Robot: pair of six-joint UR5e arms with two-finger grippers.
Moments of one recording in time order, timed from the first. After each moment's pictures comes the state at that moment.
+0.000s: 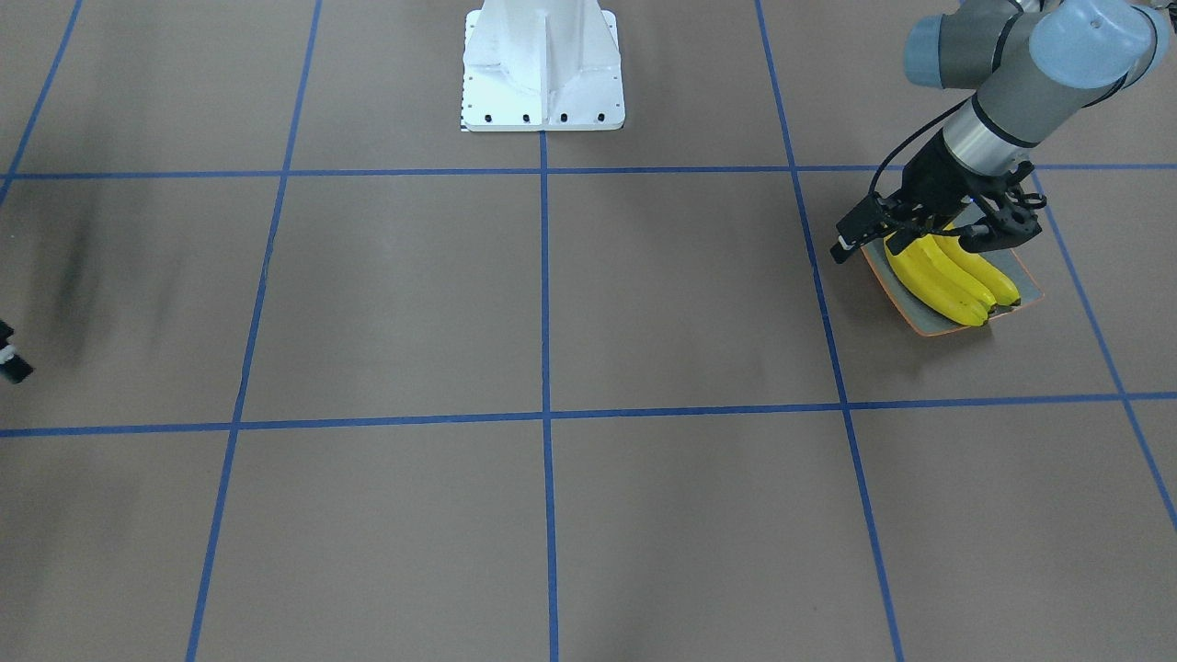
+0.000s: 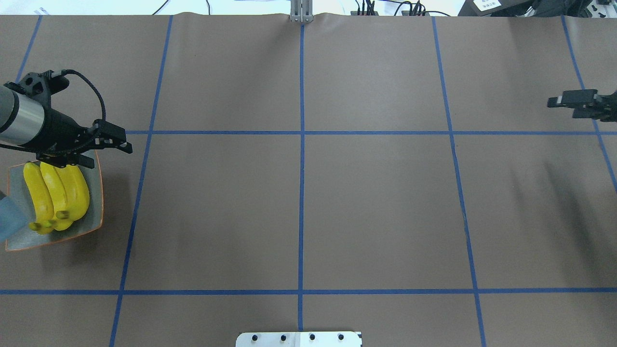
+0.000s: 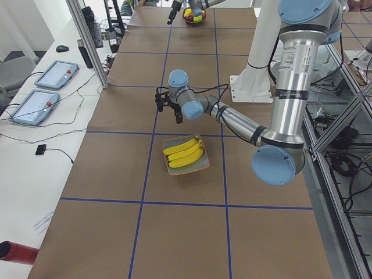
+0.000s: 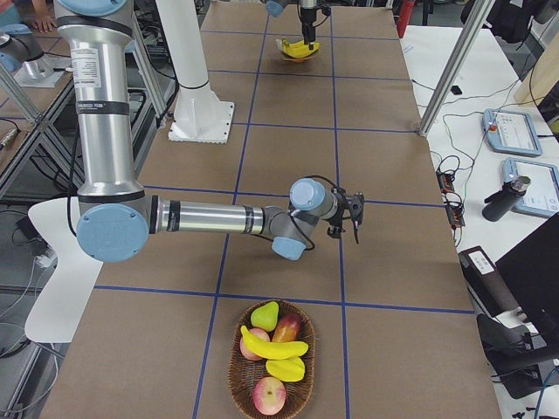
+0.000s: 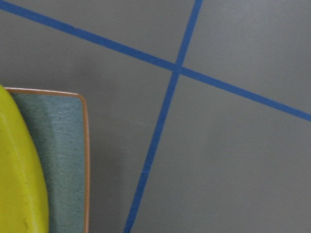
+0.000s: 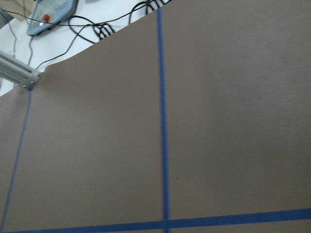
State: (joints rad) left arm -0.91 -1.68 -1.91 -2.01 -2.22 -1.30; right arm 1.26 -1.55 1.37 -0.35 2.23 1.09
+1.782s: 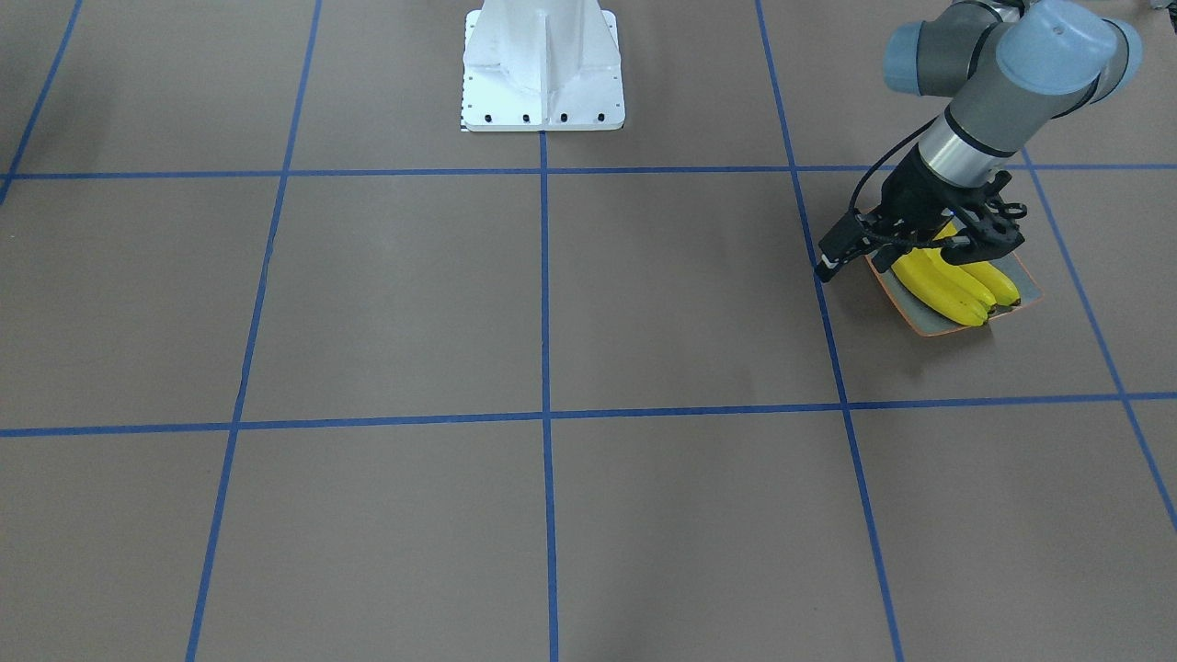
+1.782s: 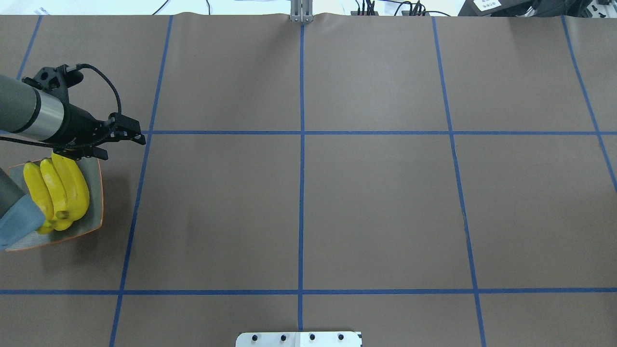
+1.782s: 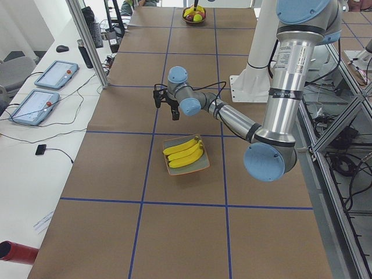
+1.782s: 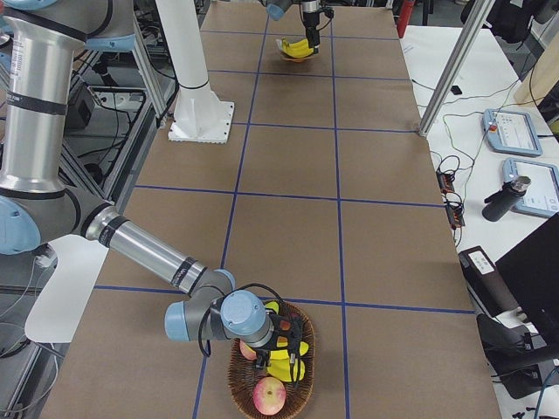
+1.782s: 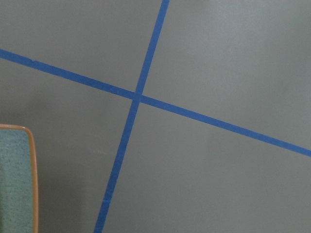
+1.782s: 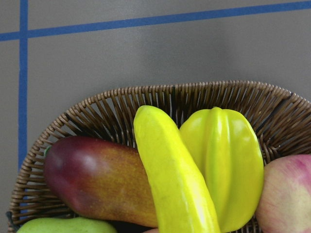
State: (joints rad) left arm -0.88 -1.73 -1.89 -2.01 -2.14 -1.34; right arm 1.64 -1.80 1.31 -0.91 2.34 0.17
